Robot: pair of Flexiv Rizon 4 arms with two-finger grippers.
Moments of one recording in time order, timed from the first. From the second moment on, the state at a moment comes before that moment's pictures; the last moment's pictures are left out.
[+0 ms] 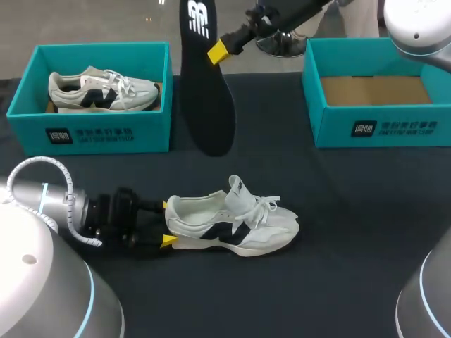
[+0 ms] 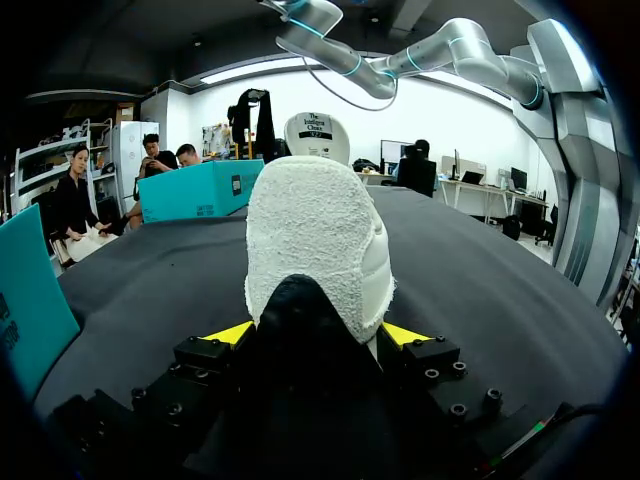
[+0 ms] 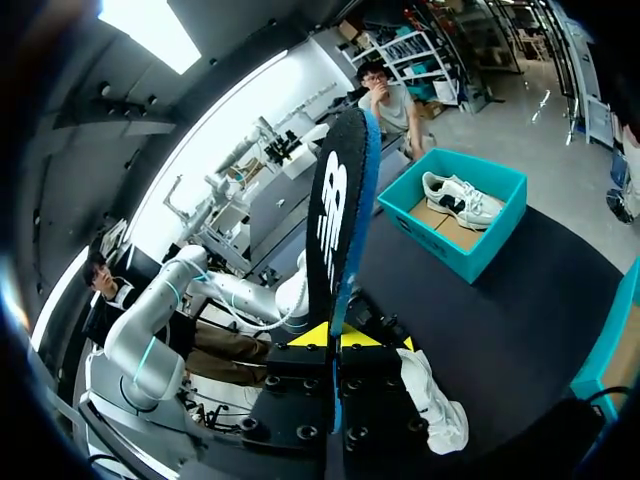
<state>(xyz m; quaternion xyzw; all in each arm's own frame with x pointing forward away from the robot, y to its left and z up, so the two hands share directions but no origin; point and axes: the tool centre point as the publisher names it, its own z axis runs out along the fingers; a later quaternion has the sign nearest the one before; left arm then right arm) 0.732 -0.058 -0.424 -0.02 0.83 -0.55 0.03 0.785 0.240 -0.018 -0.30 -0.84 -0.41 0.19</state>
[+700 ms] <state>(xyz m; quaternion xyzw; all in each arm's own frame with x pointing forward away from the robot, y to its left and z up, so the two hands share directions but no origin) 0.727 -0.056 -0.428 -0.01 0.84 -0.55 0.03 0.785 0.241 -0.017 -0.31 -0.84 -0.41 0.19</state>
